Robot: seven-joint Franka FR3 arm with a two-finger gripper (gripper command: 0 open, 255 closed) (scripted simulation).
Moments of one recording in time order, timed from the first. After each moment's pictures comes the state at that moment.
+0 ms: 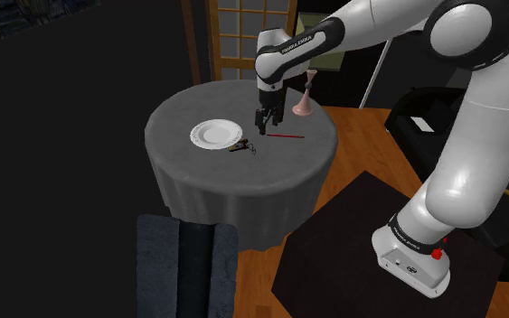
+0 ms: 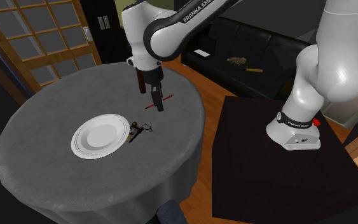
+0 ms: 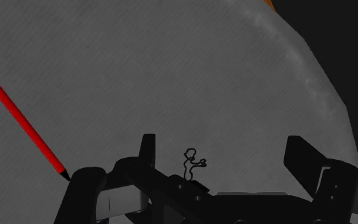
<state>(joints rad) 0.07 0.26 0.02 -1.95 0.08 2.05 -0.20</state>
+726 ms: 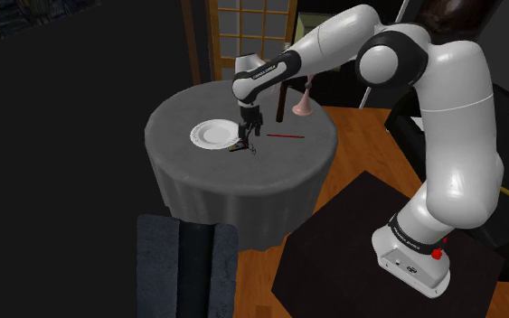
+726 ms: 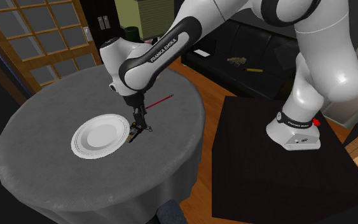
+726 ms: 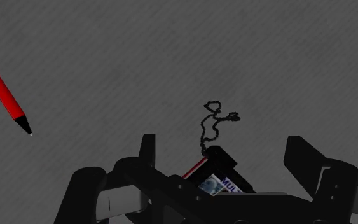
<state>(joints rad) 0.09 0.63 0.03 -1.63 0.05 2.06 -0.23</state>
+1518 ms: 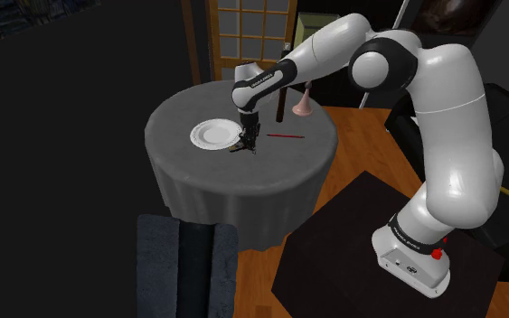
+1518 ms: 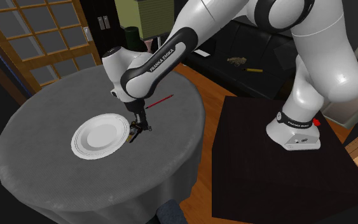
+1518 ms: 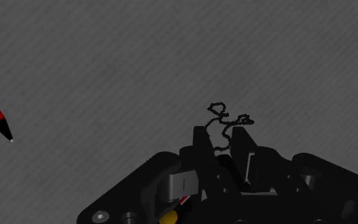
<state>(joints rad) 0.09 0.68 0.03 -1.62 0.05 2.11 -0.23</state>
